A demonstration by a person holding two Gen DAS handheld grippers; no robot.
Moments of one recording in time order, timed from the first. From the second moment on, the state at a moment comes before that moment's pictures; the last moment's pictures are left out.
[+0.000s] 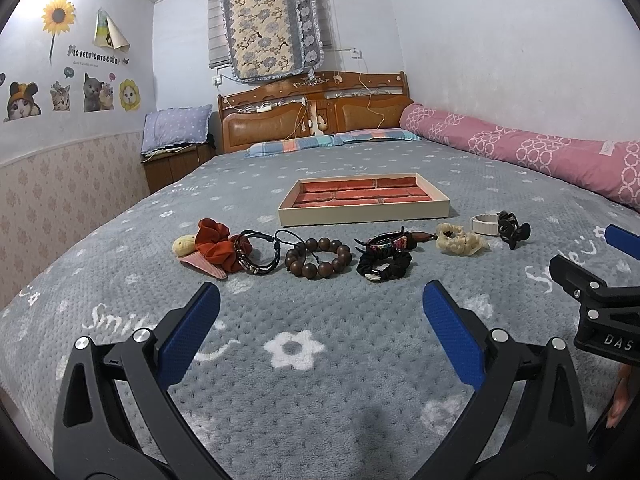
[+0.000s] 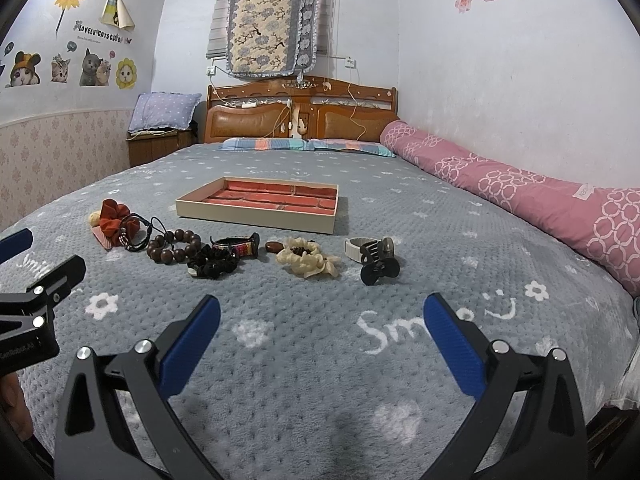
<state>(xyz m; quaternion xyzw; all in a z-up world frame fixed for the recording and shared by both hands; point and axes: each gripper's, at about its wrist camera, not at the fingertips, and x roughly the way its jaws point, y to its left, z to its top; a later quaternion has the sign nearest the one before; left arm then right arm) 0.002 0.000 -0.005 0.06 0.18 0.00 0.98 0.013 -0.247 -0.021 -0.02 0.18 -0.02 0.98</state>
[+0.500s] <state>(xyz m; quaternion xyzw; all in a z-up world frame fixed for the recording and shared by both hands) 0.037 0.015 -0.008 0.02 0.23 0.01 0.97 0.038 -0.255 -0.017 0.00 0.20 -0.02 0.98</state>
